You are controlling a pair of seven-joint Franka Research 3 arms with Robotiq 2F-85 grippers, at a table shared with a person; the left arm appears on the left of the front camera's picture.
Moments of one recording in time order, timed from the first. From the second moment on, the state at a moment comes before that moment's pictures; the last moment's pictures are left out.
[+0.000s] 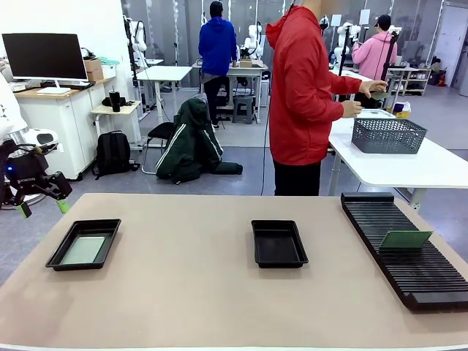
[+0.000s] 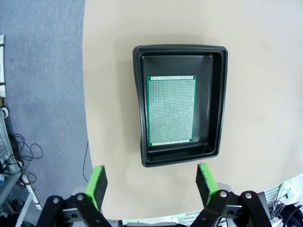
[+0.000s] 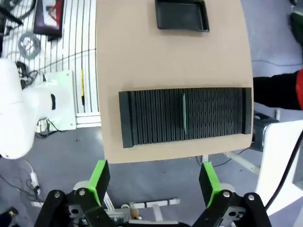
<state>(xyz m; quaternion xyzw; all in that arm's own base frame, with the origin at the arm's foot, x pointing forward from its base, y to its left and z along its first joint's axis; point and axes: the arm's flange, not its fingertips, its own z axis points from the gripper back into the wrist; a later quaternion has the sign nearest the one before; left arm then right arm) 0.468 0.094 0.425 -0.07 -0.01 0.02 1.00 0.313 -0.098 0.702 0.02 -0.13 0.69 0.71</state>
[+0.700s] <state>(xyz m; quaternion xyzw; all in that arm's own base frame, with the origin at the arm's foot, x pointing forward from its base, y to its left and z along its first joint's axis) 0.468 0.094 0.425 -0.07 -0.01 0.02 1.00 0.317 -0.095 0.703 0.02 -0.12 0.70 0.71</state>
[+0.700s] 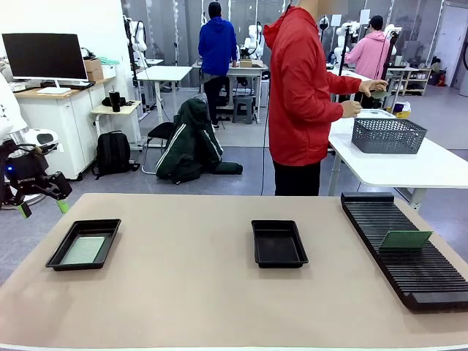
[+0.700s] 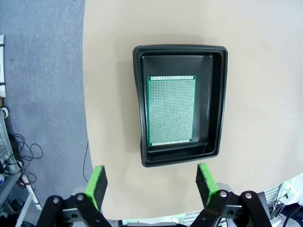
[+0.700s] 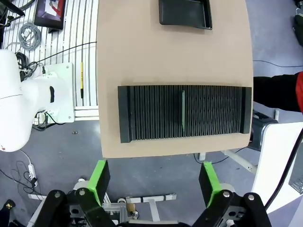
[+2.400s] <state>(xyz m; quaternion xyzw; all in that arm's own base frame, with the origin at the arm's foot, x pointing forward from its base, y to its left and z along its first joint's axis) 0.468 0.094 0.426 -0.07 -0.01 0.02 1.00 0.448 -0.069 0.421 0.01 -0.06 0.73 0.68</state>
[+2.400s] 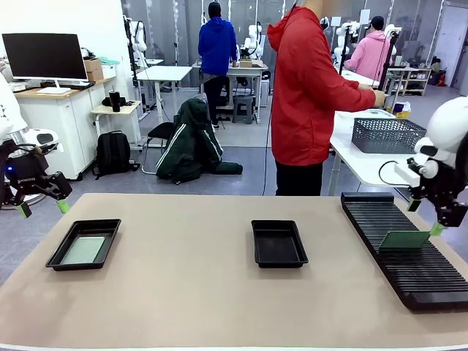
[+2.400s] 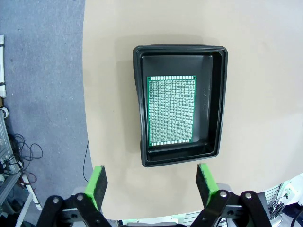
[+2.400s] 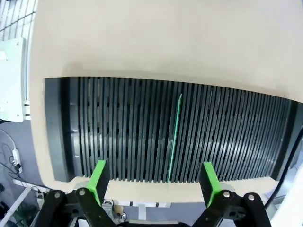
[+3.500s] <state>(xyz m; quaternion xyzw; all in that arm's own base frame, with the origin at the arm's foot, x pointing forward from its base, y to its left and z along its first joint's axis) 0.468 0.093 0.426 -0.07 -0.01 0.02 1.00 0.480 -0.051 0.359 -0.01 -0.04 0.72 0.69</state>
